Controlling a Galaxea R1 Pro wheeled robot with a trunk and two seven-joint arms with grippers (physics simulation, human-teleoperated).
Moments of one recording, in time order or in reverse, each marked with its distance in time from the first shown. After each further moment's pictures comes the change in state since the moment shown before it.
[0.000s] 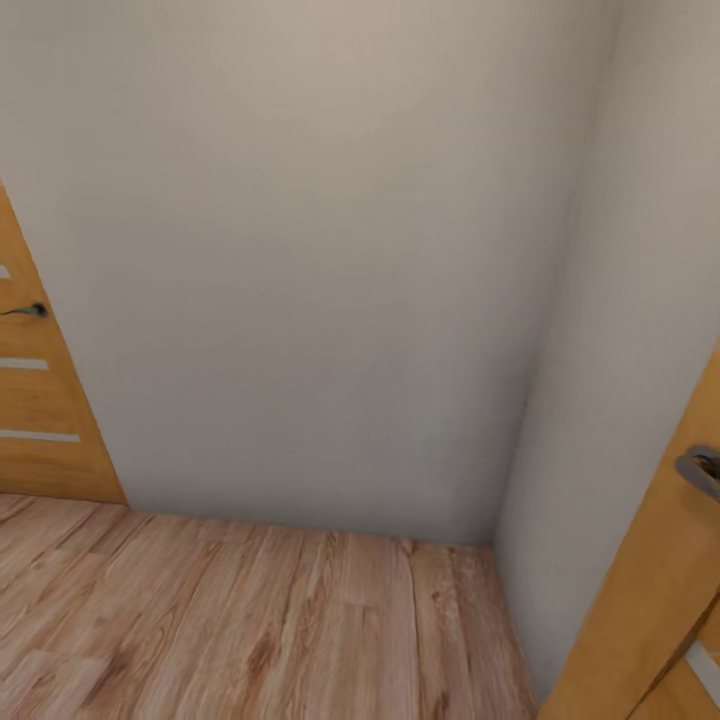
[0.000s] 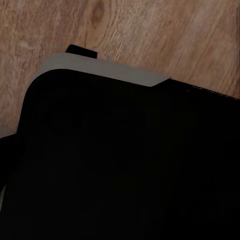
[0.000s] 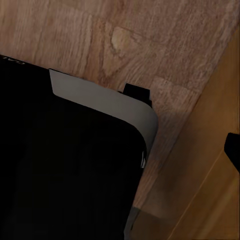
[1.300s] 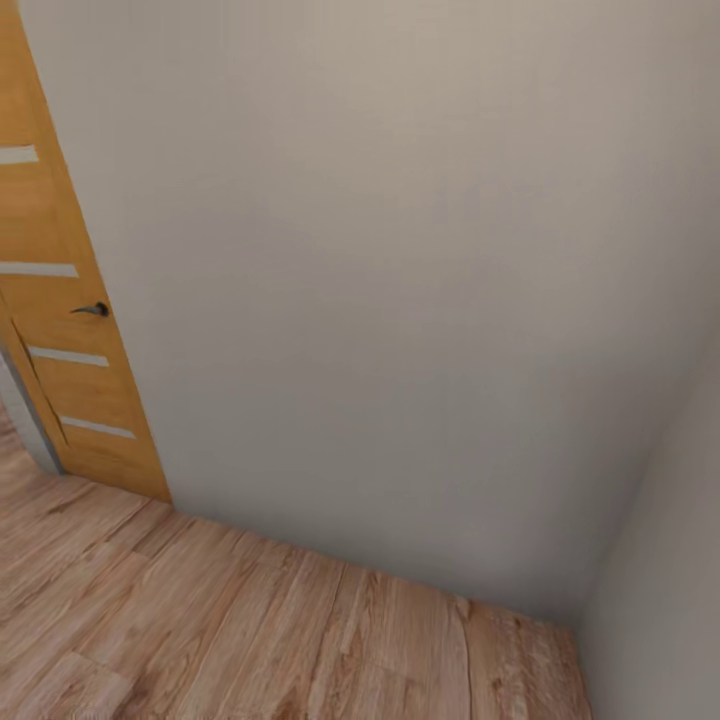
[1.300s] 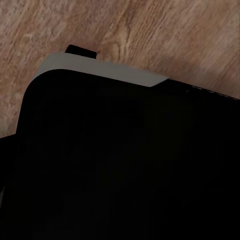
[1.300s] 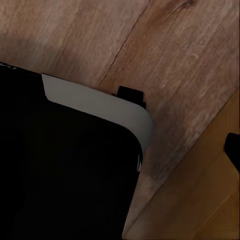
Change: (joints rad) left arm 0.000 -0.001 0.000 0.000 -0.002 -0.001 0.000; right arm 0.000 0.017 -0.001 -0.001 -0.008 0.002 -0.058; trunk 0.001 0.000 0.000
